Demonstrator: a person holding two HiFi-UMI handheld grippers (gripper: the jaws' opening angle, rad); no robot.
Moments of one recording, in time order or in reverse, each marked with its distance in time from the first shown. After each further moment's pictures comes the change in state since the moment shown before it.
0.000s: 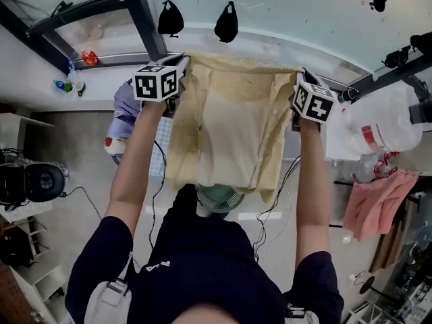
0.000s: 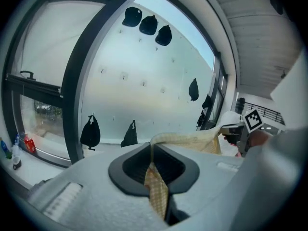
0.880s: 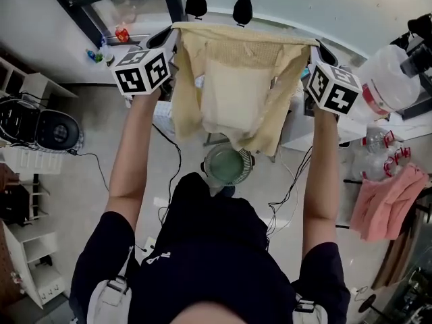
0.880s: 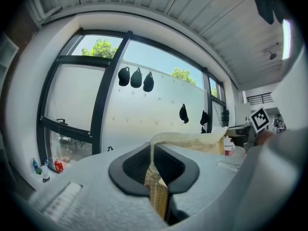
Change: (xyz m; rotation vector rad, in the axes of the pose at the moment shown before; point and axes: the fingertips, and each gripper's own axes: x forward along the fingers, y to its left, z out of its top) left arm -0.262 -0.169 0.030 0.142 -0.320 0.207; right arm -0.270 0.019 0.032 -0.032 -0.310 0.160
